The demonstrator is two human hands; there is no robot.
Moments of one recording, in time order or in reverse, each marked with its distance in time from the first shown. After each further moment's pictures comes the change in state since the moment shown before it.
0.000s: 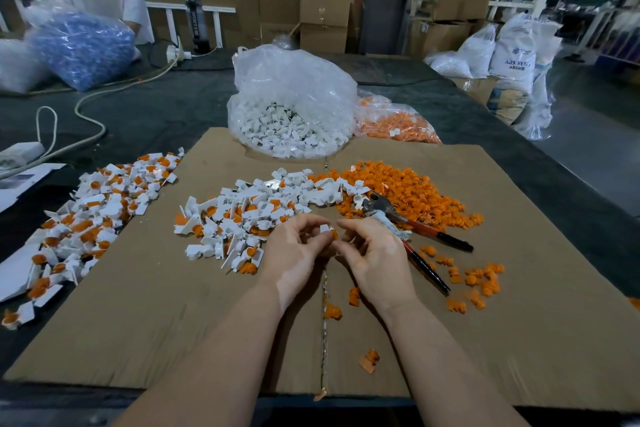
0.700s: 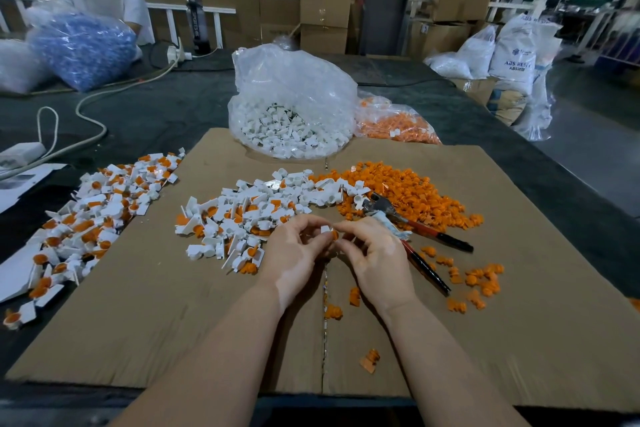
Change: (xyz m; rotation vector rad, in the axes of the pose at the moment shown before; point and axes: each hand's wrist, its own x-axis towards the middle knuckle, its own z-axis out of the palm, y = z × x) left_hand -0.003 0.004 -0.001 -0.014 -0.026 -0.002; right_hand 0.001 0.000 0.000 0.012 -0.009 -0.028
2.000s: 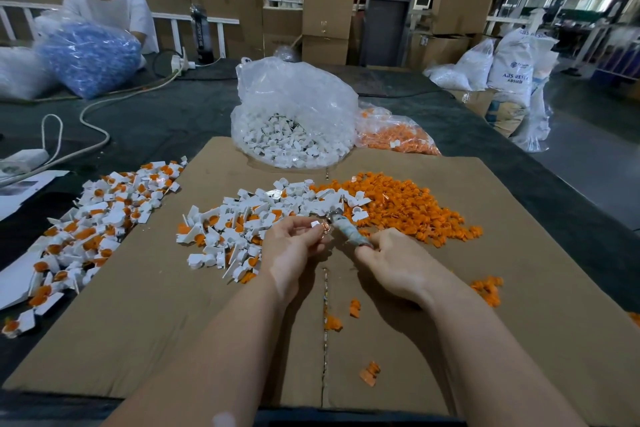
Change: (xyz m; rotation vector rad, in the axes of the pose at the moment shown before) left_hand 0.013 0.014 0.003 -0.541 0.104 -0.285; right_hand 0.032 -0.023 -0.045 -0.303 -0.606 0.481
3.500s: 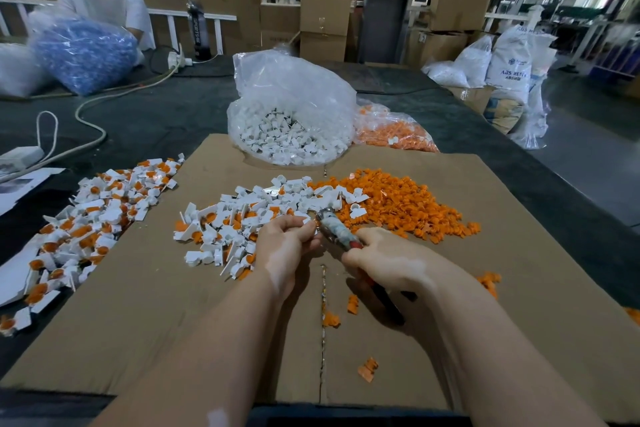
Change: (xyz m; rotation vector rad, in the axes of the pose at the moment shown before) left_hand 0.007 -0.002 -0.003 -0.017 0.079 -0.025; right_hand -0.007 -0.019 -0.011 0.129 -0.239 -0.023
